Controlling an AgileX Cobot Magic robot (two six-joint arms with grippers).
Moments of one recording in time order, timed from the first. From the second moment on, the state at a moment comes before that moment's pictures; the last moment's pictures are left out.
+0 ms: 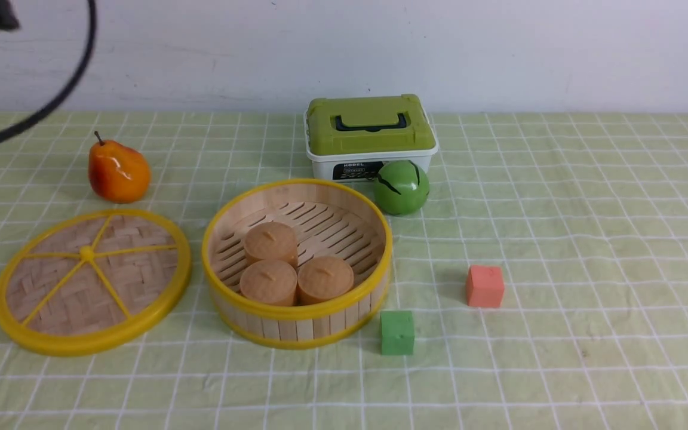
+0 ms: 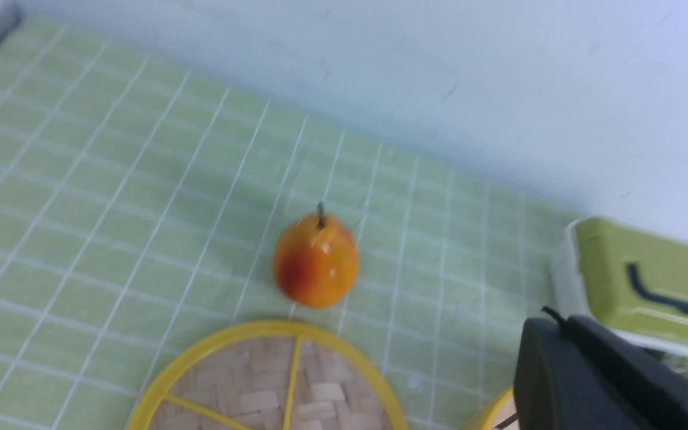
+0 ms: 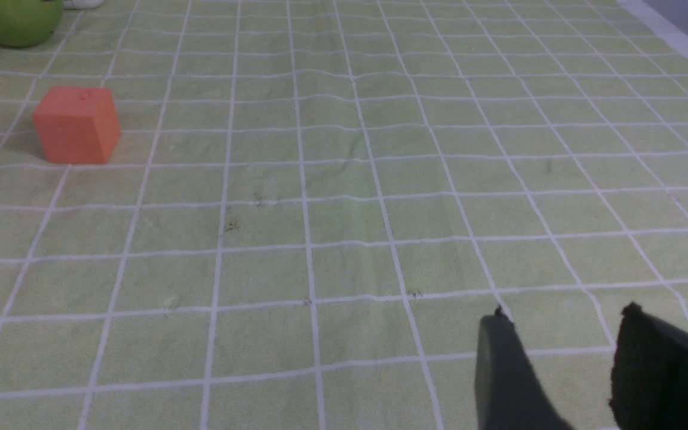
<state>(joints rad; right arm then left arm) -0.10 -0.02 0.02 -0.05 0.37 0.07 0.01 1.10 -1.18 0.05 0.49 -0.39</state>
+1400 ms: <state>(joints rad) -0.10 -0.02 0.02 -0.05 0.37 0.07 -0.08 0.10 -0.22 -0.50 0.40 0.53</state>
